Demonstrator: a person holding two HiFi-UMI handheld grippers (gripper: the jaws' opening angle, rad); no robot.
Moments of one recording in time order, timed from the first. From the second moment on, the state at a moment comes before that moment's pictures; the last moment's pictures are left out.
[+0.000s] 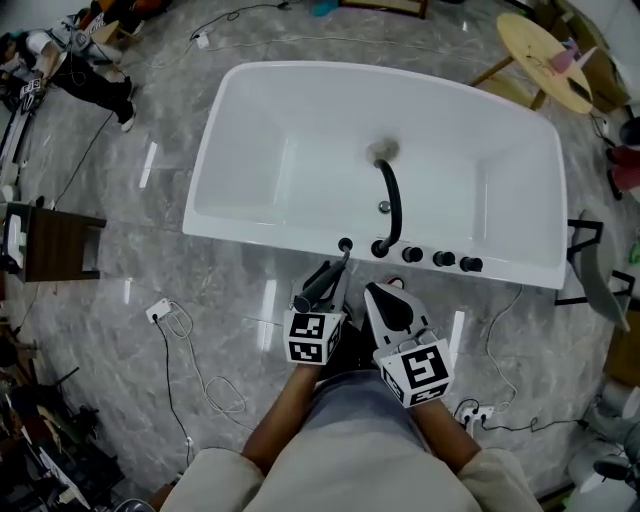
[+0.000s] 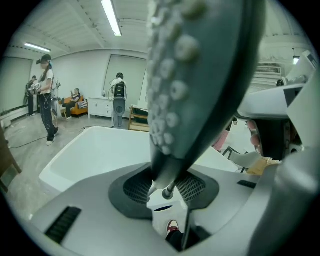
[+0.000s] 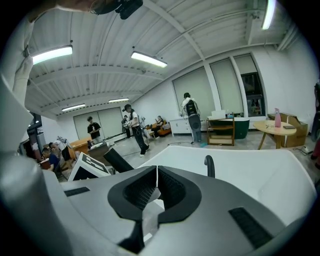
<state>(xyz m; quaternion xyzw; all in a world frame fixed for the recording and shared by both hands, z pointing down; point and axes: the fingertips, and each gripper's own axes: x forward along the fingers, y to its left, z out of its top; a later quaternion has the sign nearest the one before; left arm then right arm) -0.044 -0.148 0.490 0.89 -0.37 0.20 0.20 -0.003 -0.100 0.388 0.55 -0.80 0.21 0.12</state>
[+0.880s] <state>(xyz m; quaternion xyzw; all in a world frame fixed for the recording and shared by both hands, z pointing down) -0.060 -0.127 0.373 0.93 -0.31 0.13 0.16 -0.018 -0.084 0.305 0.59 -0.80 0.12 0.07</state>
